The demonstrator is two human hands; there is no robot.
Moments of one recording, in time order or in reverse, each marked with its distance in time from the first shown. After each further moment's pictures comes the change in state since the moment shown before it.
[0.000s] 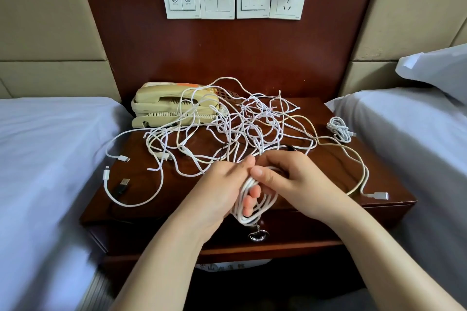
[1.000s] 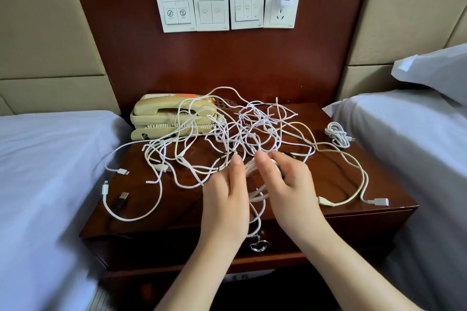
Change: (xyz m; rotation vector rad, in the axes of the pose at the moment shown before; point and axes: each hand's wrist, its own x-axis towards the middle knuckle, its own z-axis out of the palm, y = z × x) left_hand 0.011 -0.021 0.016 0.294 0.493 0.469; right_hand 0.002 -0.010 0.031 0.112 0.516 -0.009
